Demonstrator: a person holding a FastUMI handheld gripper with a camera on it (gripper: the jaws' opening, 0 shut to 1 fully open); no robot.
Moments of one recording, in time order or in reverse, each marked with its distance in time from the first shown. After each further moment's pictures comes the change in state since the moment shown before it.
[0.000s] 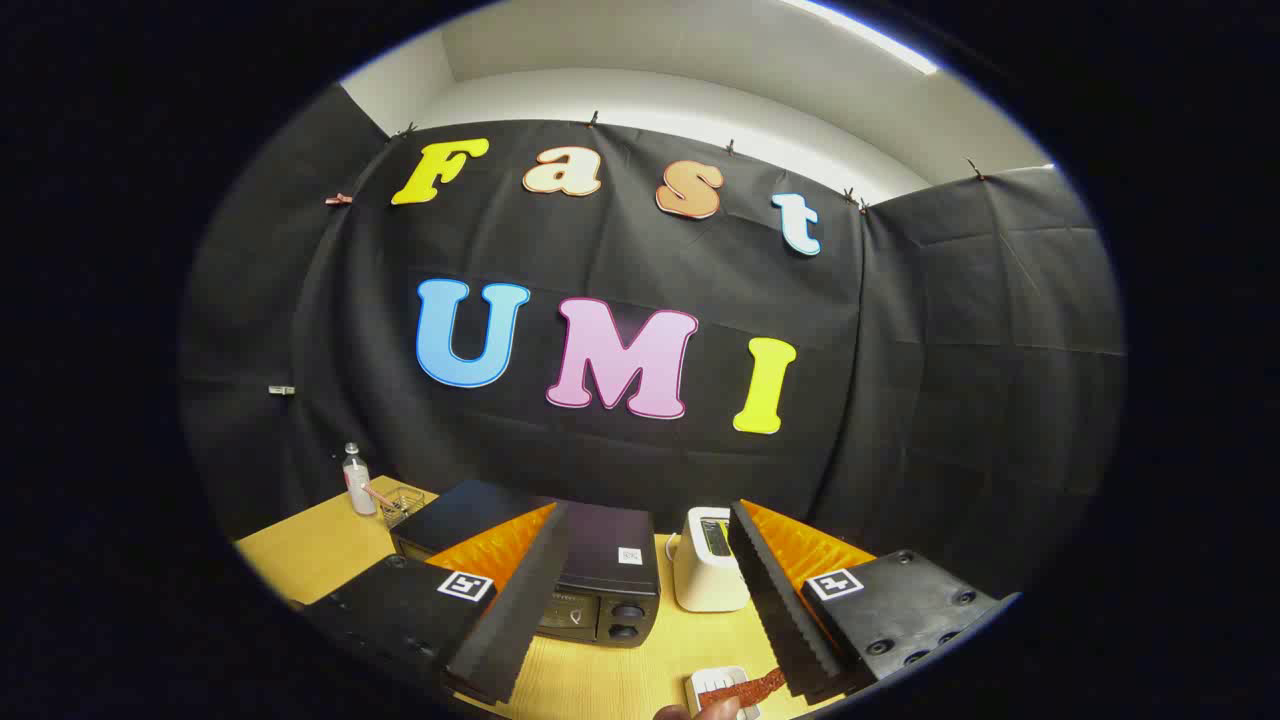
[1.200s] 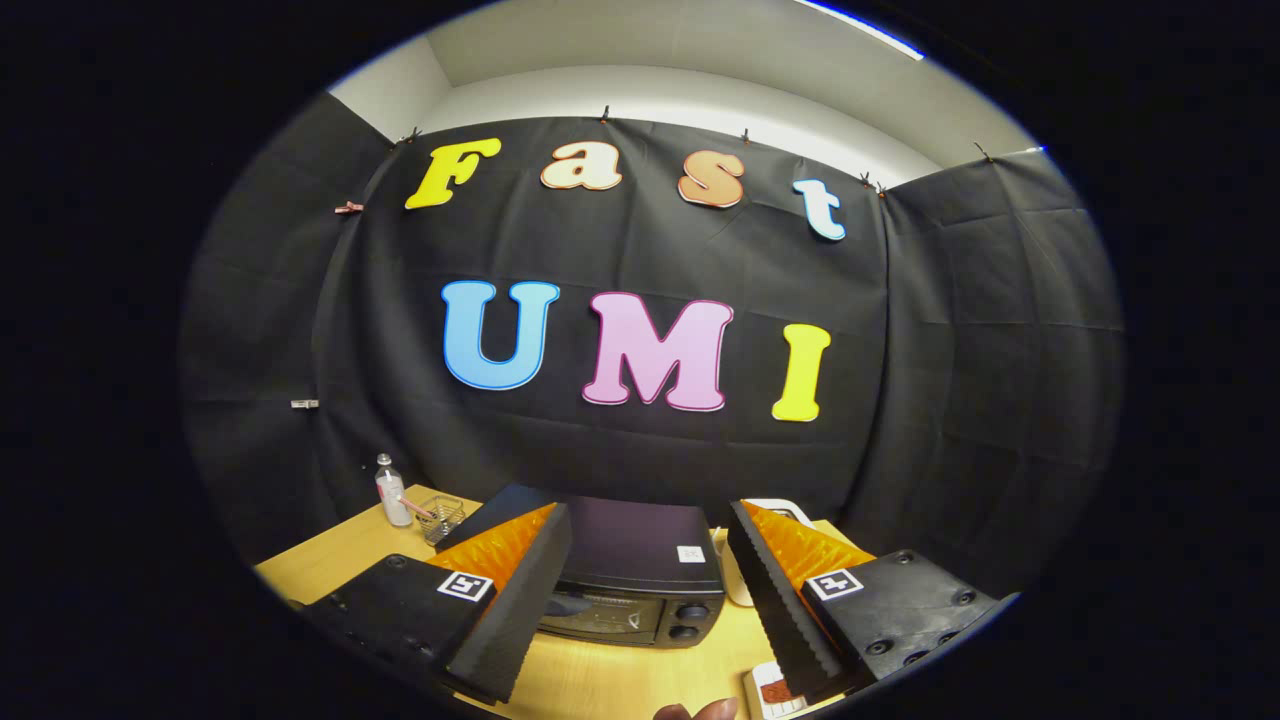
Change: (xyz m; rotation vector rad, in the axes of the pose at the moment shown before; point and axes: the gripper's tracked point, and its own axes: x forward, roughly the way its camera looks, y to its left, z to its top) arm 0.011 0.071 -0.009 0.066 0.037 0.088
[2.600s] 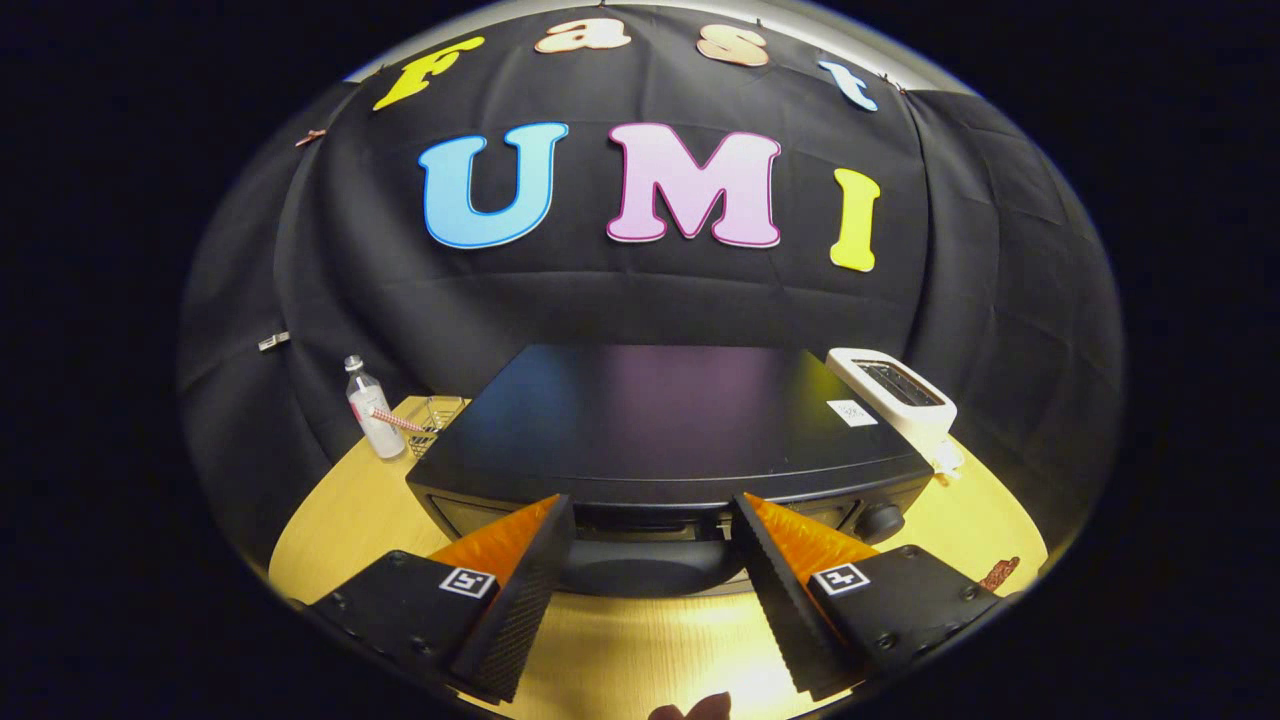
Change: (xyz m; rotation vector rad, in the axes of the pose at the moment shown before) arm 0.096 0.095 -0.172 0.092 0.358 -0.035
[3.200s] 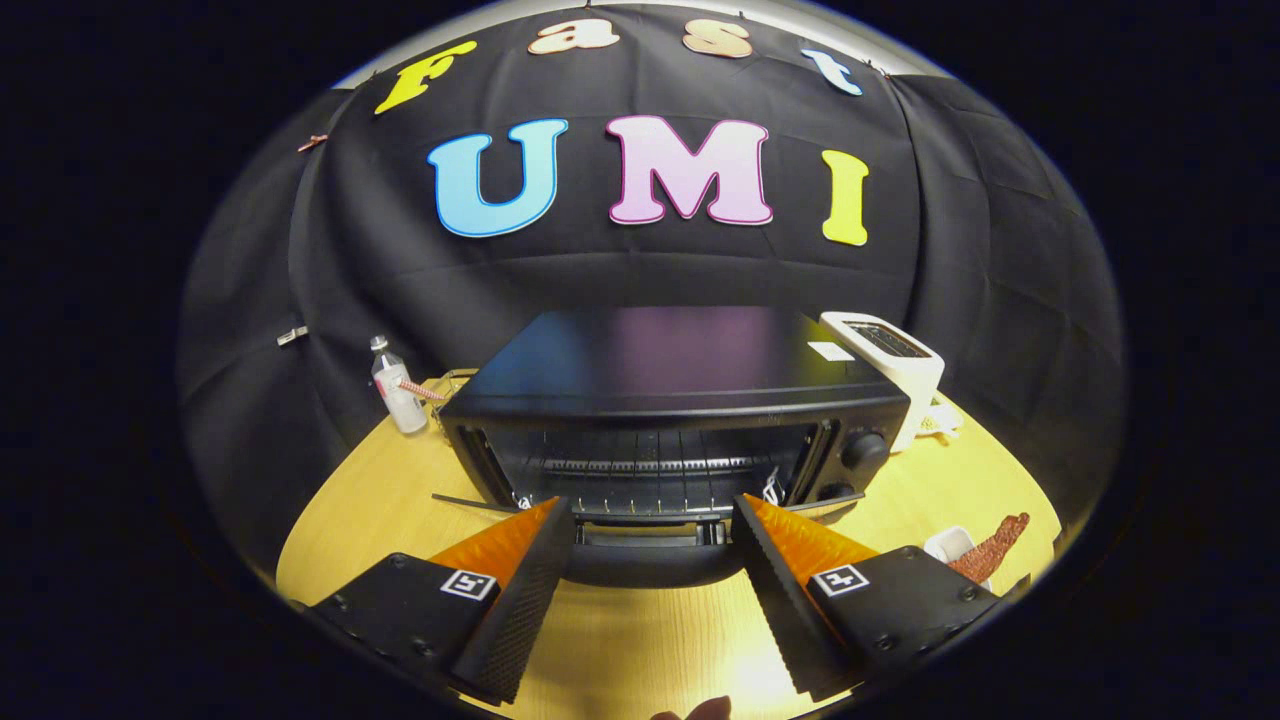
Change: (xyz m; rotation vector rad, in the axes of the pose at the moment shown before) arm -0.056 0.000 -0.050 0.009 0.075 0.026
